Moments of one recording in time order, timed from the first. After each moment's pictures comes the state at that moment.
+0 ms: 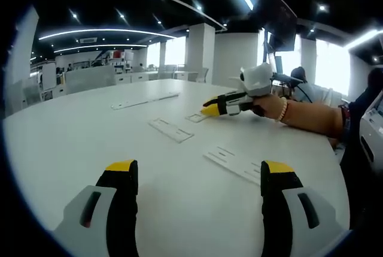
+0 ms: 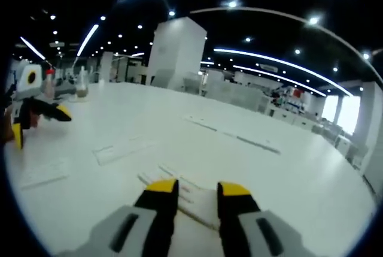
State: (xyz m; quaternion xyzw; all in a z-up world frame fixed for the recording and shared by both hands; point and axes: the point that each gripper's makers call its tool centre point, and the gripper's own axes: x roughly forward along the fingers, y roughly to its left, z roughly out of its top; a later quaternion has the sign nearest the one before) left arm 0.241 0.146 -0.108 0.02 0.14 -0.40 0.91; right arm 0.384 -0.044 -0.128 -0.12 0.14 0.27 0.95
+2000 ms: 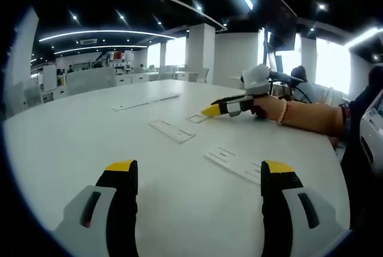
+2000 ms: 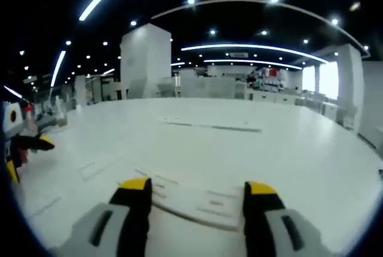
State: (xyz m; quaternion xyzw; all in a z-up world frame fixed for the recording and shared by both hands) left arm 0.241 0.147 -0.106 0.03 0.13 -0.39 0.91; right arm 0.395 -0.071 -0.135 -0.02 0.16 0.20 0.97
